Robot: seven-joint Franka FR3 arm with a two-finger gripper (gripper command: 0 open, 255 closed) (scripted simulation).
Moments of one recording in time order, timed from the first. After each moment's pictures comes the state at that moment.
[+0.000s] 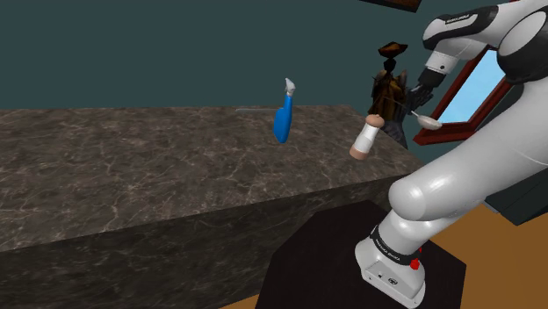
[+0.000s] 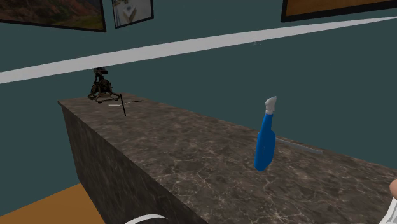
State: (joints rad) arm -0.50 -0.20 -0.63 -2.02 -0.05 1.76 -0.66
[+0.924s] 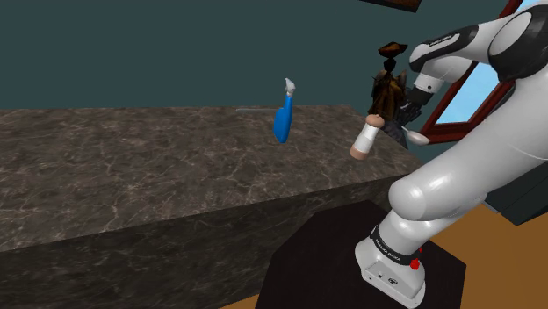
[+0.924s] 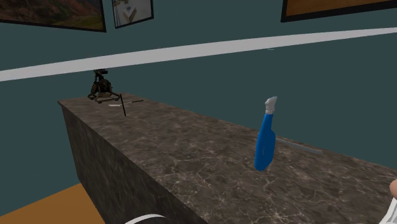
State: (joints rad) arm -0.50 -0.16 -0.65 -2.16 -0.02 1.95 -0.68
